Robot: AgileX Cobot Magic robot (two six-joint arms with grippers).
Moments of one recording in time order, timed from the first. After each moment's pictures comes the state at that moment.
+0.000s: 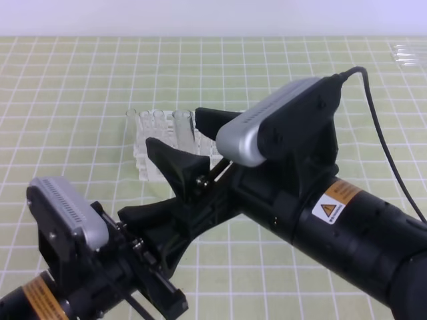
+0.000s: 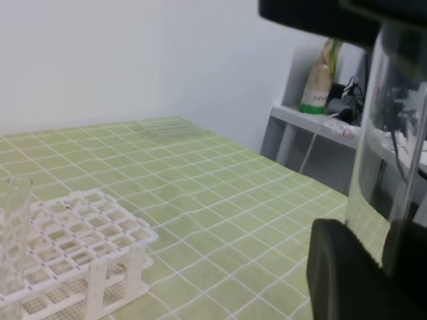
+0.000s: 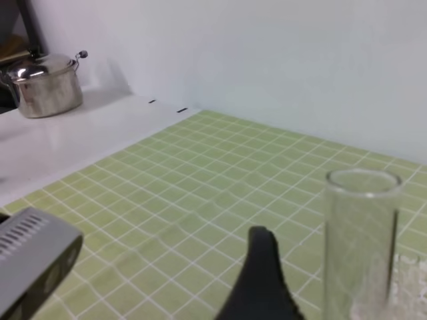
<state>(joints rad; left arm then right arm) -0.89 1.07 -0.31 0.10 -0.71 -0.23 1.10 1.28 -0.87 0.66 -0.38 -0.48</state>
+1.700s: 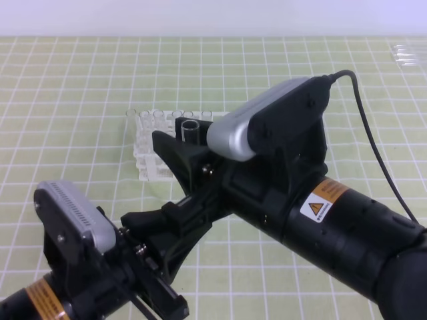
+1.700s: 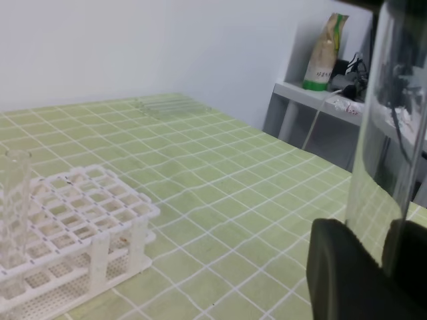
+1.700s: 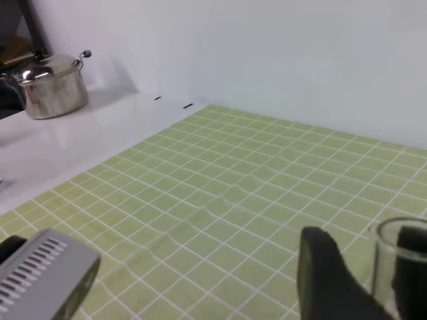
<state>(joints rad) -0.89 1.07 -0.31 0.10 -0.67 -0.24 1.10 1.31 -0.89 0.65 -0.37 -0.43</state>
